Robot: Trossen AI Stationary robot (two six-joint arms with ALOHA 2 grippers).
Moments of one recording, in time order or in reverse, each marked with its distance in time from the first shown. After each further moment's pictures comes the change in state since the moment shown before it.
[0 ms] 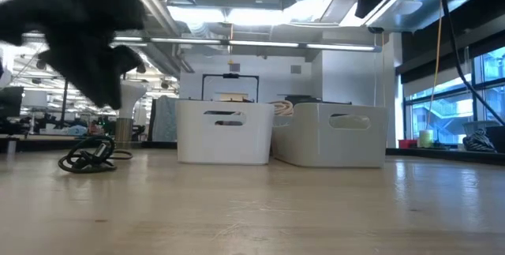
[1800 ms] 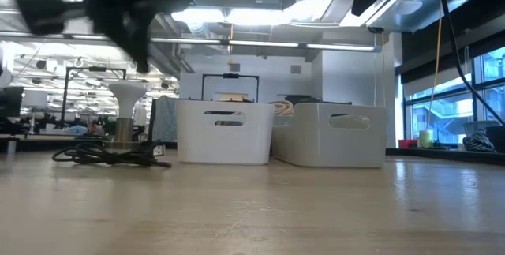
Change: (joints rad) left arm -0.090 0.254 0.387 -0.301 -0.228 0.850; right arm -0.006 0.000 0.000 0.027 -0.018 -0.065
